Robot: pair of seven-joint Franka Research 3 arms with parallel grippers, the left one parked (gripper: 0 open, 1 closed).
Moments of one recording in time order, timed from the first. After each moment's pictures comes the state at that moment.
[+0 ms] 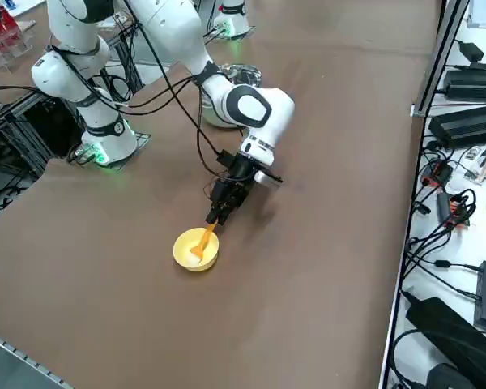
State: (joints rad) arm 0.00 0.62 -0.02 -1.86 -0.94 1.89 0.87
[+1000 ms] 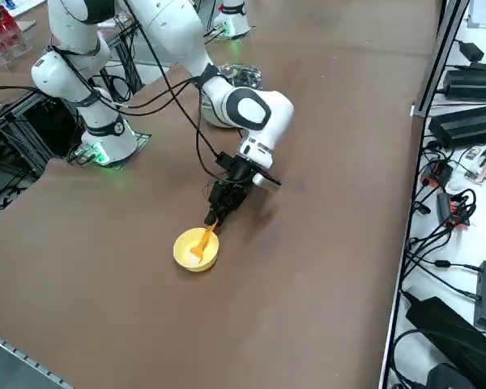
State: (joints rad) arm 0.00 0.63 -0.02 -1.86 -0.94 1.88 0.88
